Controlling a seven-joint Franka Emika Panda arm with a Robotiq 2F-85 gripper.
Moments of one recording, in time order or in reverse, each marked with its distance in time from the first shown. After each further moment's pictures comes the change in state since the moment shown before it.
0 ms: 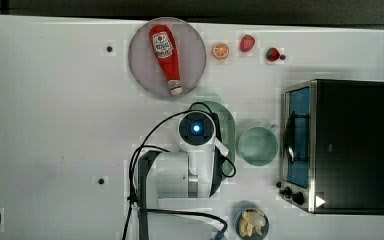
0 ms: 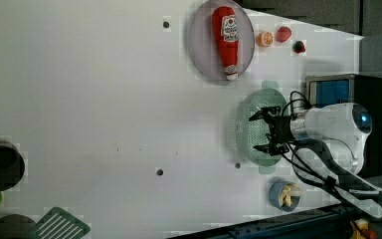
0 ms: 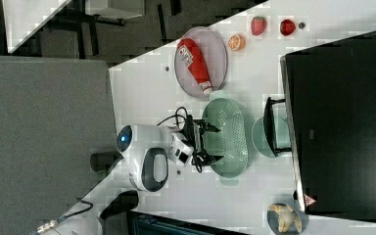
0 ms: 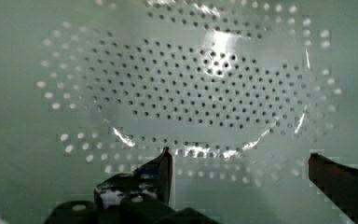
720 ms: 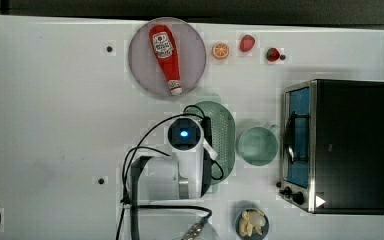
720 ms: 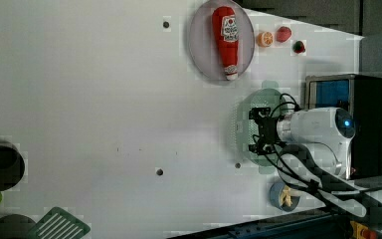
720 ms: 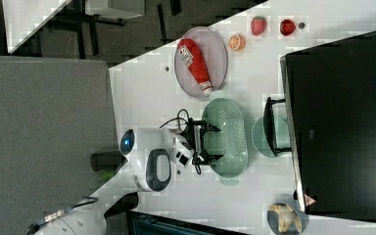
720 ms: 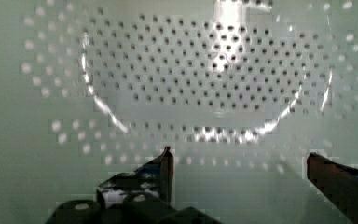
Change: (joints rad) arm 0.067 0.057 -0.014 -0.012 -0.016 0.085 0.112
